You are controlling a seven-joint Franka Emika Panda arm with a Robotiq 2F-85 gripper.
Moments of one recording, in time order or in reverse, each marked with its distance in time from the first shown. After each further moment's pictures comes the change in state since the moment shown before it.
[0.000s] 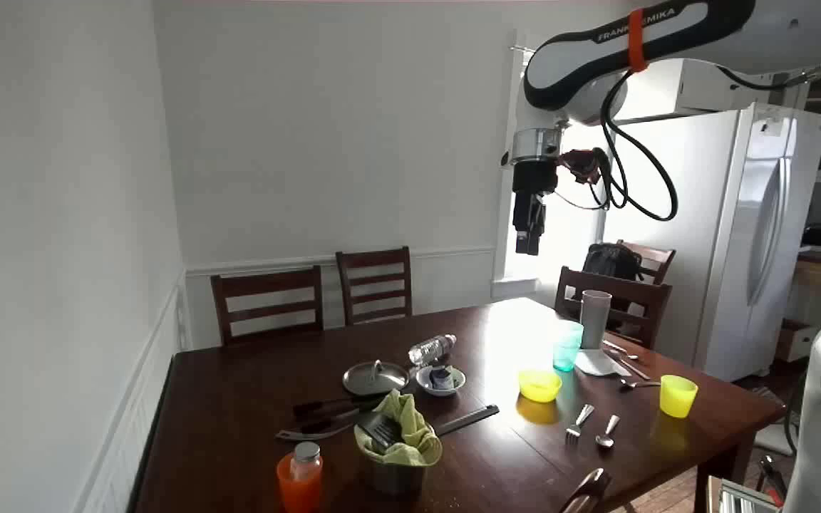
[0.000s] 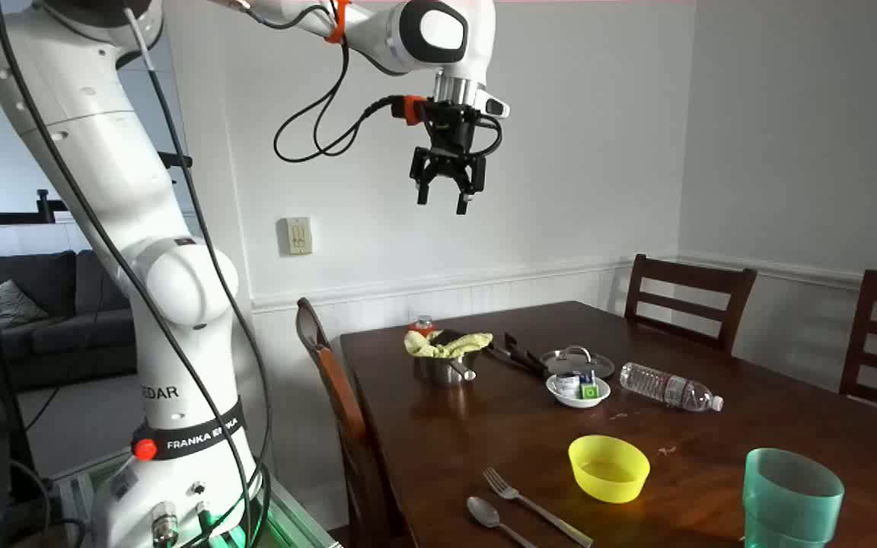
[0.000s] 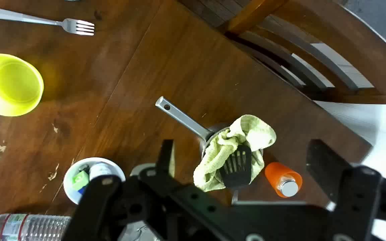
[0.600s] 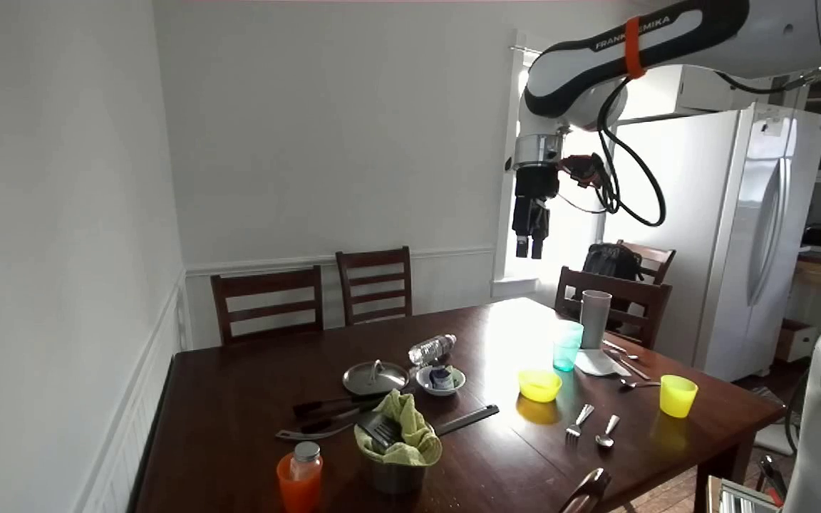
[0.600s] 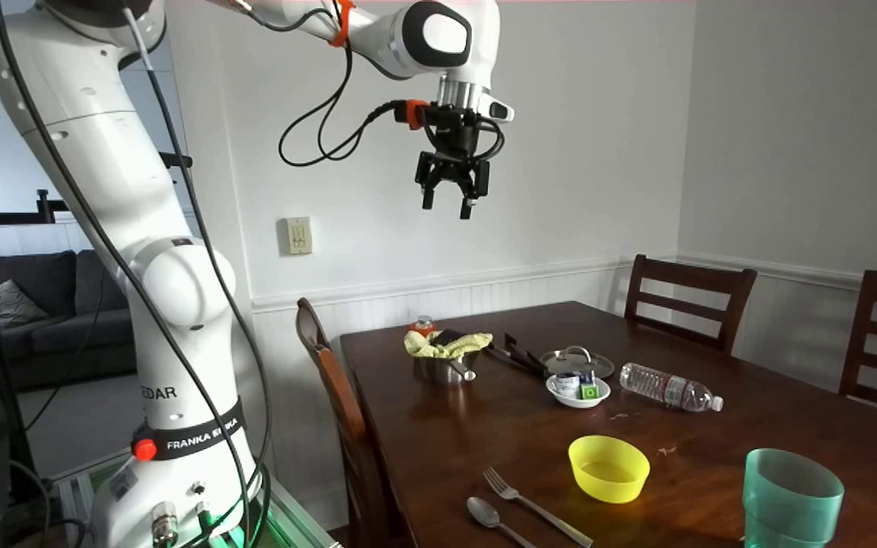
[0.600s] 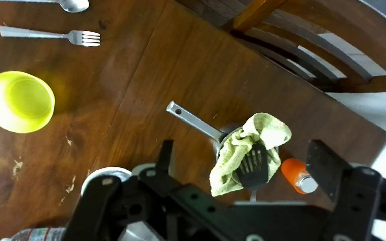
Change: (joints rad) arm -0.037 0.013 0.006 -0.017 -0.002 0.025 0.049
